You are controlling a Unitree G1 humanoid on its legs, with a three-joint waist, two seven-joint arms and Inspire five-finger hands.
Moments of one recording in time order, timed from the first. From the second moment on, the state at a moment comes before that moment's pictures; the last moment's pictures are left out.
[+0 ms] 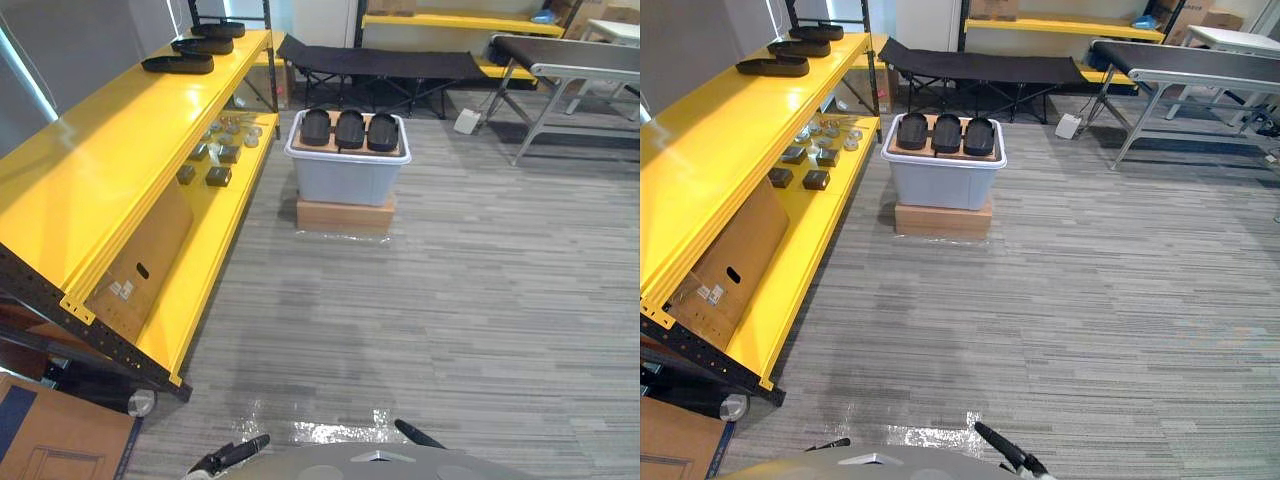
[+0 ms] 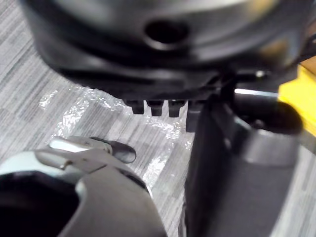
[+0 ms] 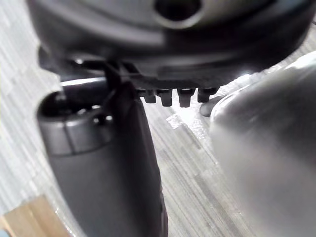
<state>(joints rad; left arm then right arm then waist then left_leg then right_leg) 0.14 0.13 0.16 1.09 -0.26 0.13 -0.01 0.09 -0.08 -0.34 1.12 0.32 0.11 0.12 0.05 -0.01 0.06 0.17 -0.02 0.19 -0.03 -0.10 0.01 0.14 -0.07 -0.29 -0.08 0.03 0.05</state>
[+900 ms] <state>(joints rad) 0.13 0.08 0.08 0.94 -0.39 0.07 -0.01 0.02 -0.08 -0.19 1.01 0.41 -0.02 0.09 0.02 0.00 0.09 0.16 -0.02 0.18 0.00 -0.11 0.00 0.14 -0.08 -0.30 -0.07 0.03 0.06</state>
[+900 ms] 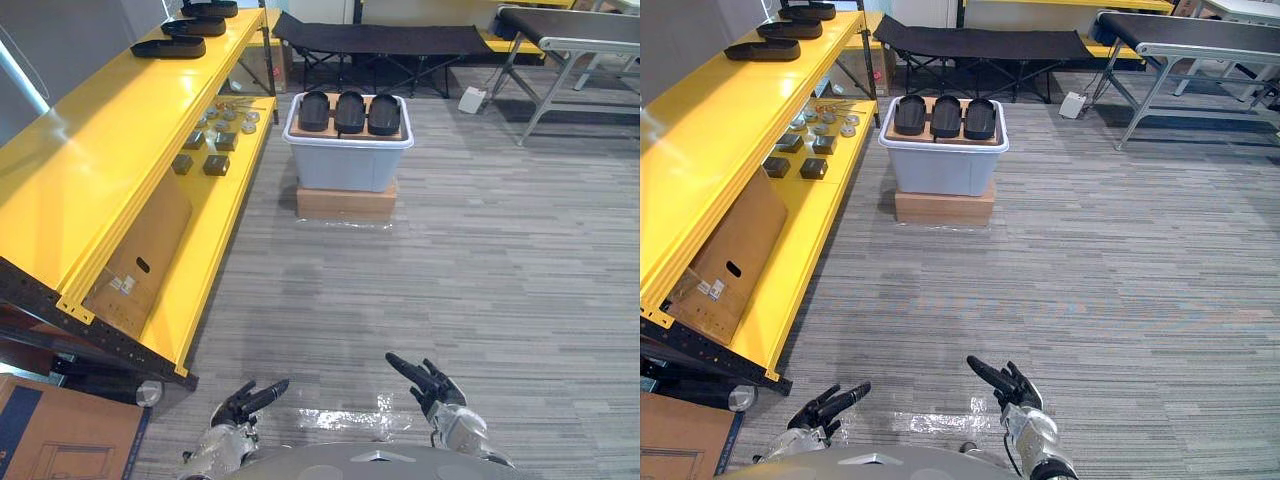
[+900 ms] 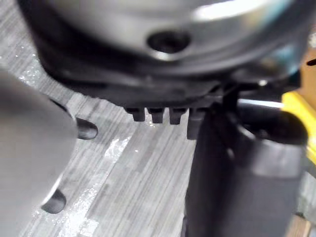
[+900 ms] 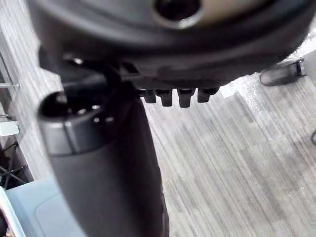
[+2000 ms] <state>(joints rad) 0.08 0.11 0.05 0.95 -0.42 0.05 -0.02 0.03 -0.04 -0.21 1.04 0.49 -0.04 0.12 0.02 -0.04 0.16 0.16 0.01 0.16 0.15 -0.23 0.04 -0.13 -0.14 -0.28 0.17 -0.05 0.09</state>
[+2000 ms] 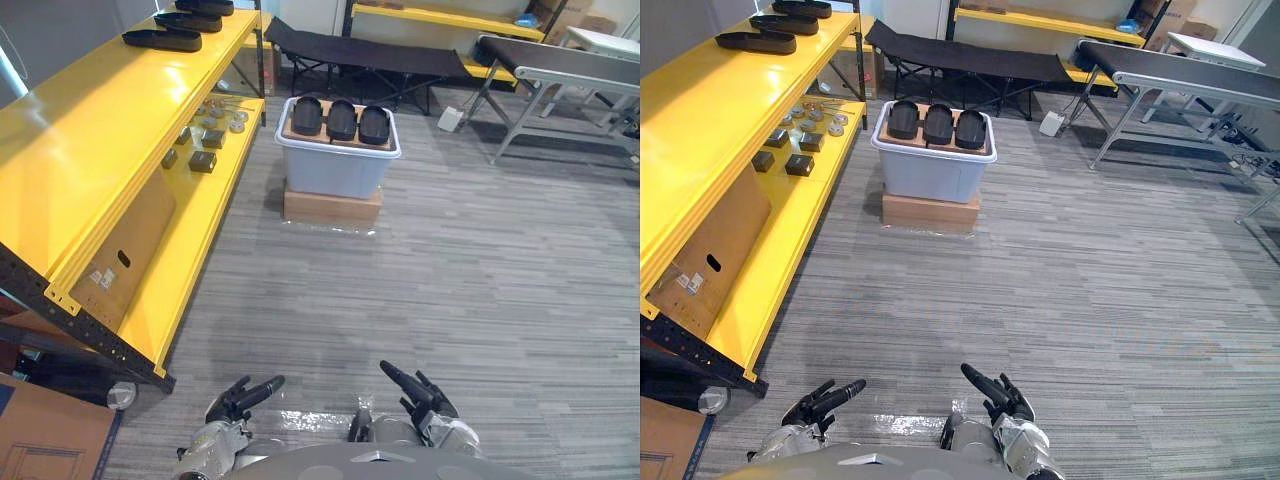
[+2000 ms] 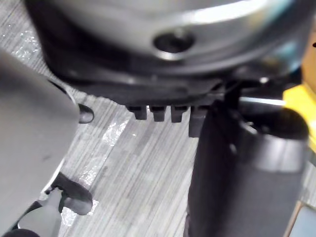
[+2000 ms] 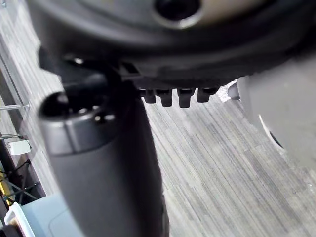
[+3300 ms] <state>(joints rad) 0.05 0.08 0.14 0.95 -0.39 0.01 -0.05 -0.02 -0.03 -0.21 1.05 0.32 -0.06 0.09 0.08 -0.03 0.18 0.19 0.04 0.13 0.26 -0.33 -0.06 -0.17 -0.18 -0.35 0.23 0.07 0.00</state>
